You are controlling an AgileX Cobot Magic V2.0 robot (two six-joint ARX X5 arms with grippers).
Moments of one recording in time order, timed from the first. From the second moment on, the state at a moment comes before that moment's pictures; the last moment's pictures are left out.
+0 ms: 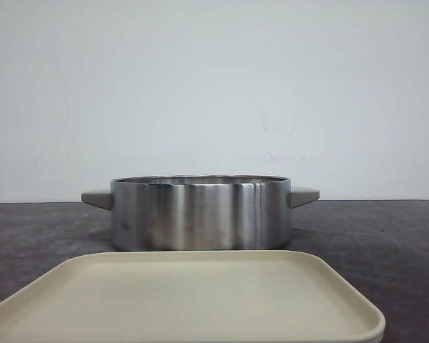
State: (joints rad) left arm -0.43 0.62 0.97 -0.57 -0.23 -0.22; right arm 0.72 0.69 0.74 -0.22 0.27 0.21
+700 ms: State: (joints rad) left arm -0.43 0.62 0.97 -0.57 -0.23 -0.23; right arm 0.06 0.02 0.01 -0.09 0.03 0.08
